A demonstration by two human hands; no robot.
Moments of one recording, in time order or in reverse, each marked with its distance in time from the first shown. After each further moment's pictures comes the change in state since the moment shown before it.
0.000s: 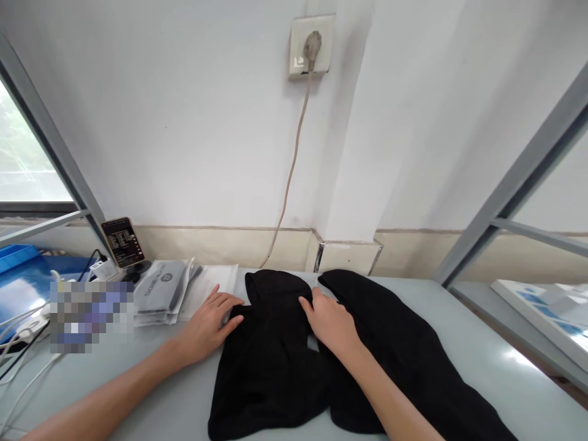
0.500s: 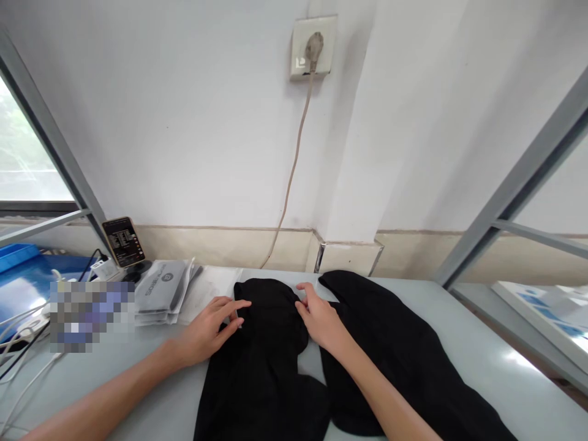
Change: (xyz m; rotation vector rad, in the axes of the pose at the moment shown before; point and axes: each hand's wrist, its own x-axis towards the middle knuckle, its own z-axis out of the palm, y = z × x) left_hand -0.004 0.004 -0.005 -0.121 -0.047 0.035; right_hand 0.007 0.003 0.018 0.425 -0.015 -0.172
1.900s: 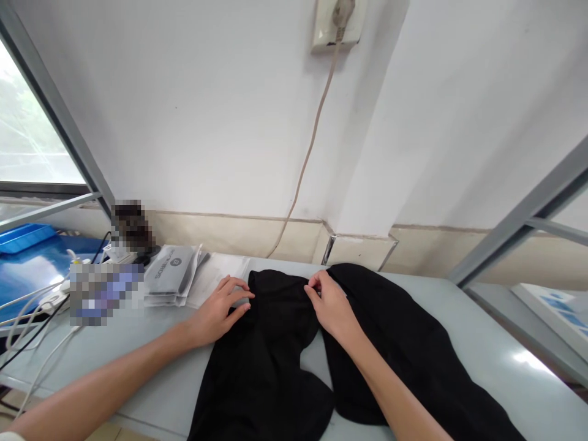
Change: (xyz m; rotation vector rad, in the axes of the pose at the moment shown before) left_hand 0.001 0.000 0.006 -0.002 0.066 -0.011; right_hand 0.005 0.006 0.000 0.180 0.218 -0.093
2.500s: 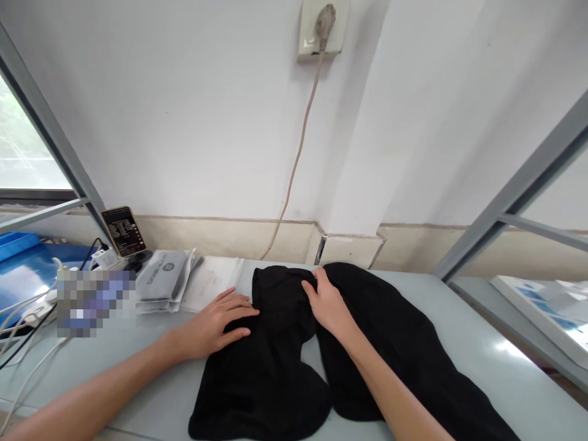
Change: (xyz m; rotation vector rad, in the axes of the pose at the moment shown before) left_hand -0.001 0.005 -0.004 0.013 -0.194 0.186; right_hand 0.006 0.009 -0.004 -0.006 -0.015 0.092
